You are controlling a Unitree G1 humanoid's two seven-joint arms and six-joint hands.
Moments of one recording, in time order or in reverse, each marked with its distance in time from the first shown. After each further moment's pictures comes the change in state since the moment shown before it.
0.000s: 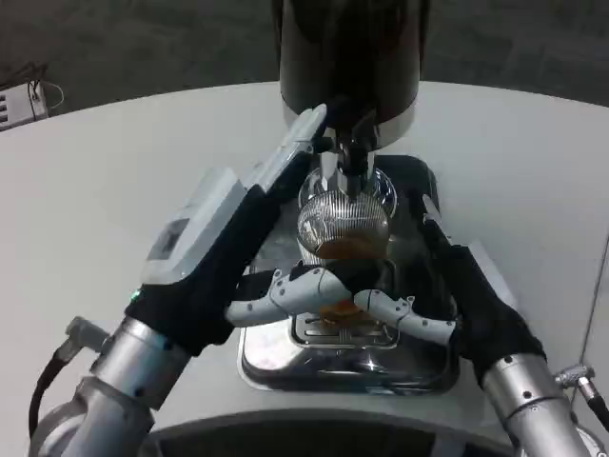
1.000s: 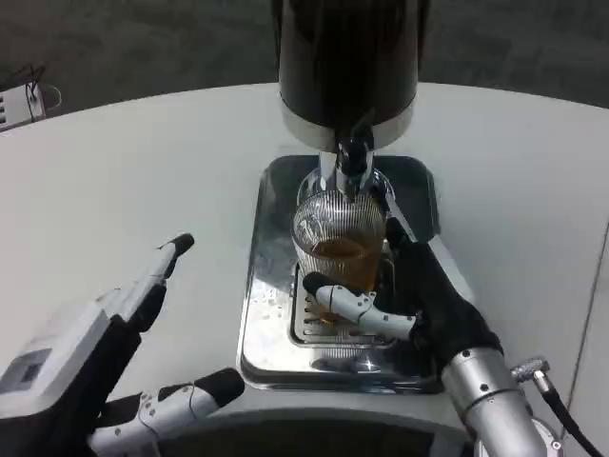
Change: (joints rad) left arm 0.461 0.116 0.227 -0.201 0.084 0.114 -0.049; right arm -0.061 0.074 0.055 0.081 0.001 -0.010 -0.020
